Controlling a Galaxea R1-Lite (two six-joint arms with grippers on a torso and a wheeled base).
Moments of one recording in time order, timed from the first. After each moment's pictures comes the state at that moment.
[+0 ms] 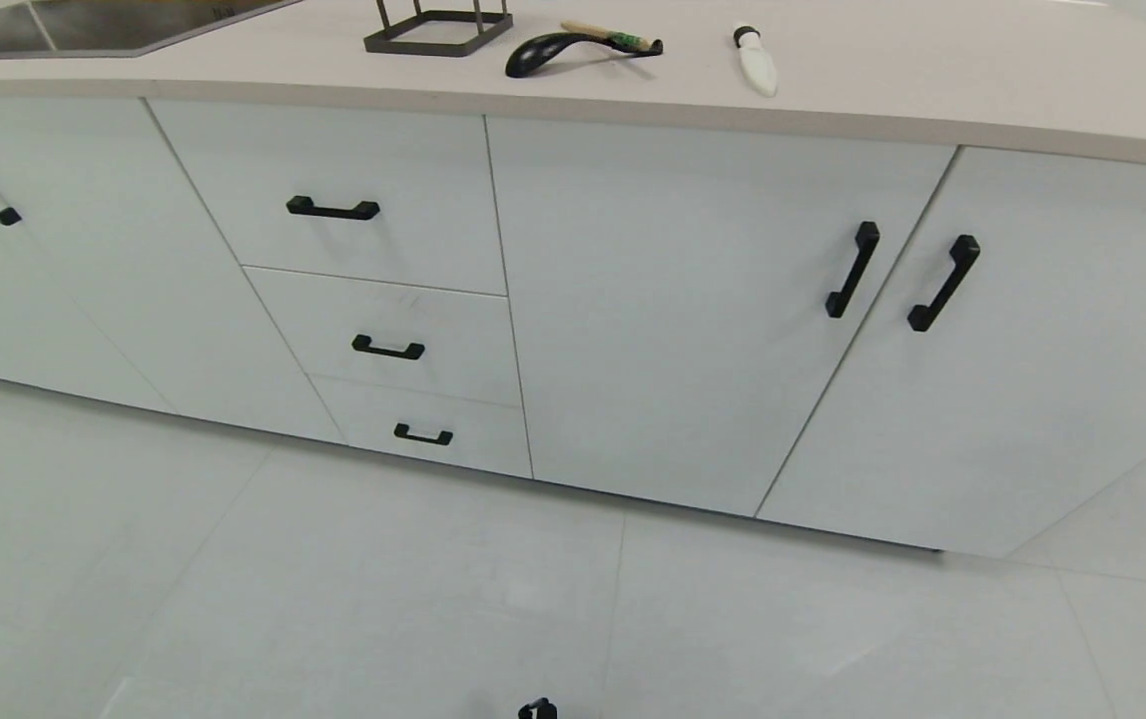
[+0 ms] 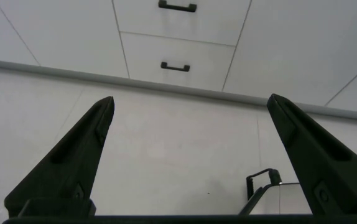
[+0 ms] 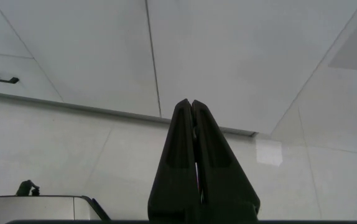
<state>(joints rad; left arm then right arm) 0.00 0.00 0.00 0.00 -0.06 -0.02 0.00 0.00 0.00 0.00 0.02 0.00</state>
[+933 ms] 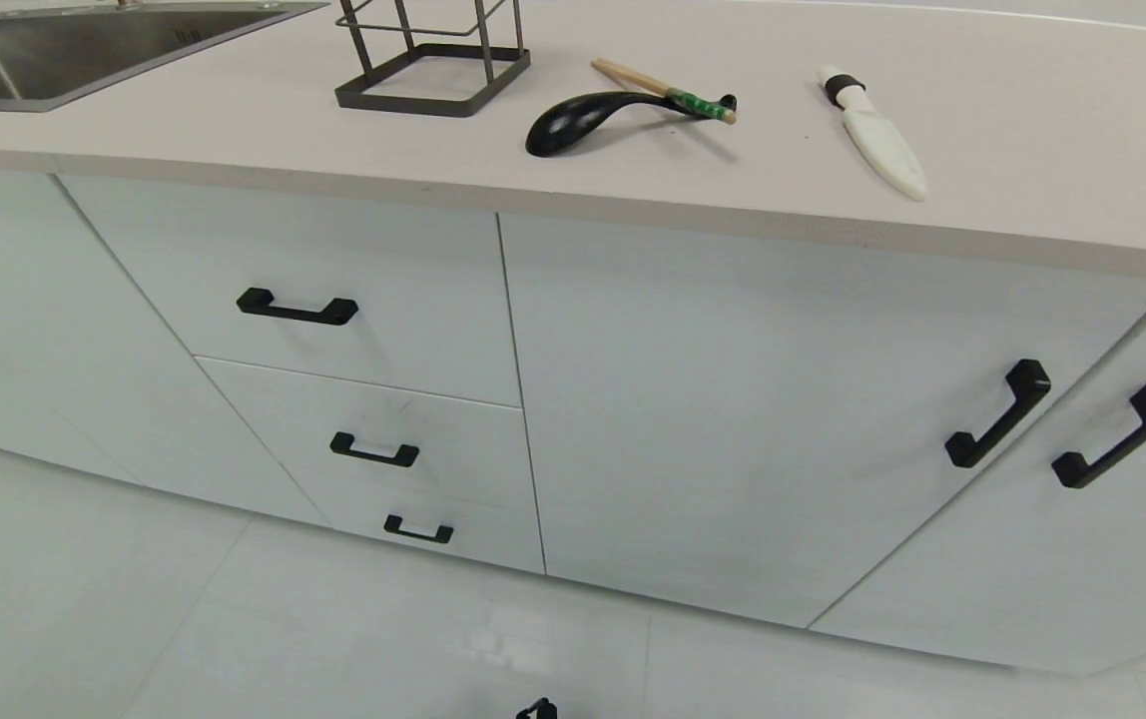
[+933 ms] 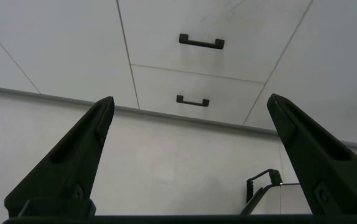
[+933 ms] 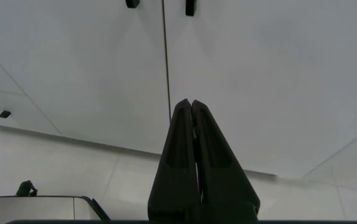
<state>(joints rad) 0.00 0.00 0.00 0.00 -0.06 -0.01 0.00 0.00 0.00 0.00 0.02 0.00</state>
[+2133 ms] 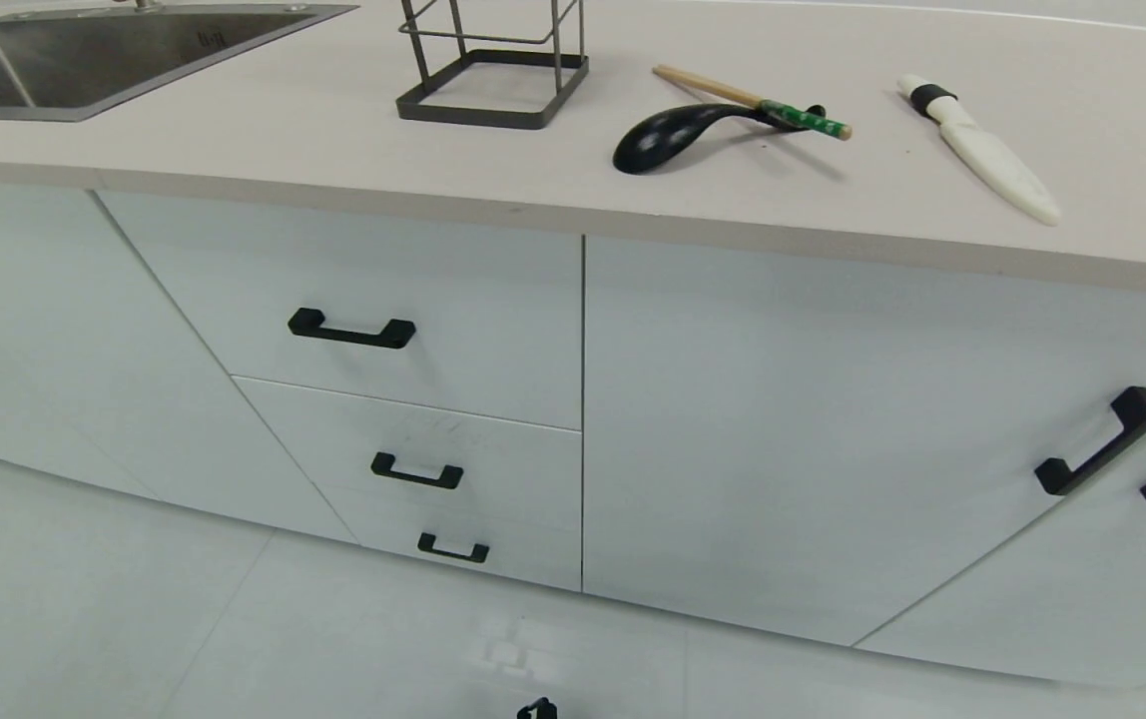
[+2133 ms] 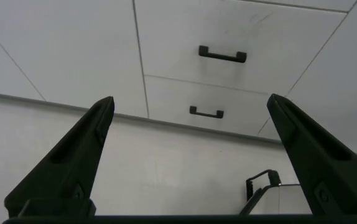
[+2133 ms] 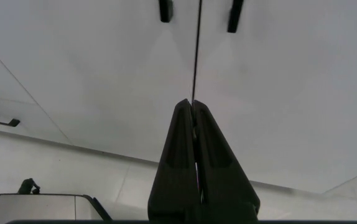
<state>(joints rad) 0.00 0.00 0.00 0.00 -0.06 0.00 0.00 0.00 0.00 0.00 0.03 0.00</state>
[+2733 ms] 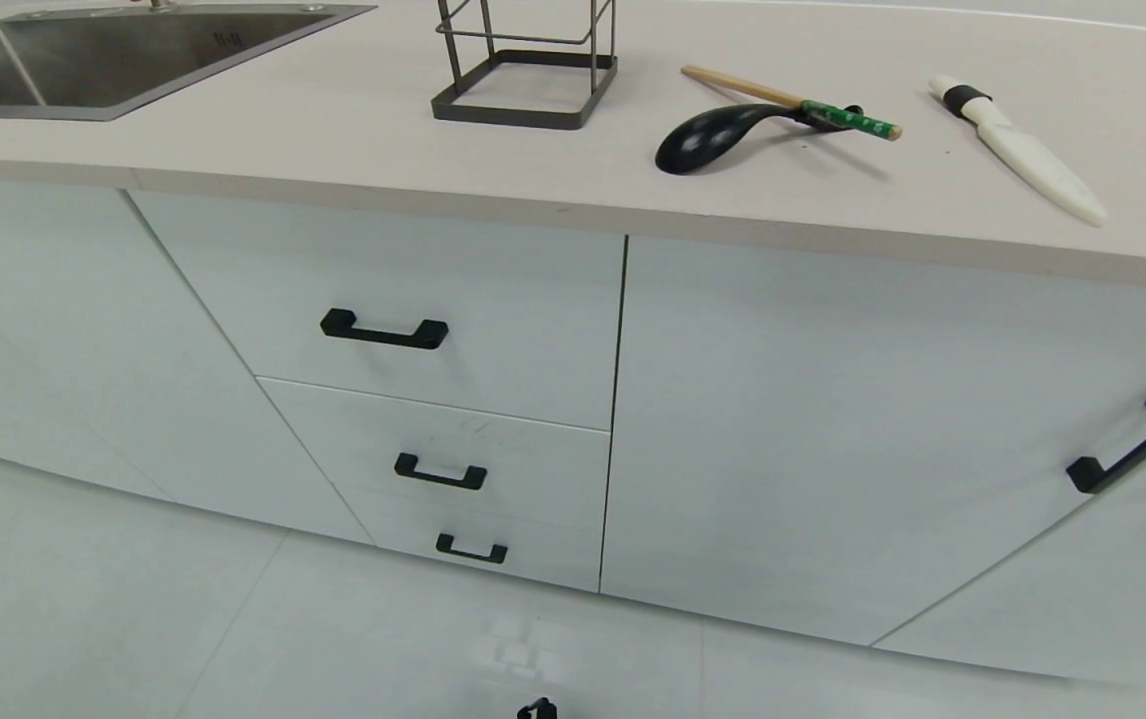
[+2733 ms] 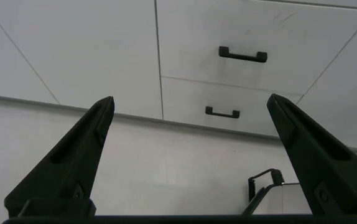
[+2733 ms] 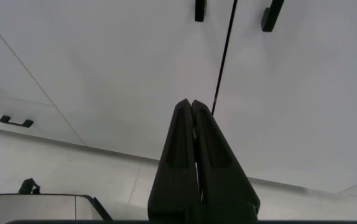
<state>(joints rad) 0.00 0.00 0.00 0.00 -0.07 0.03 0.00 0.00 0.00 0.00 0.03 0.00</state>
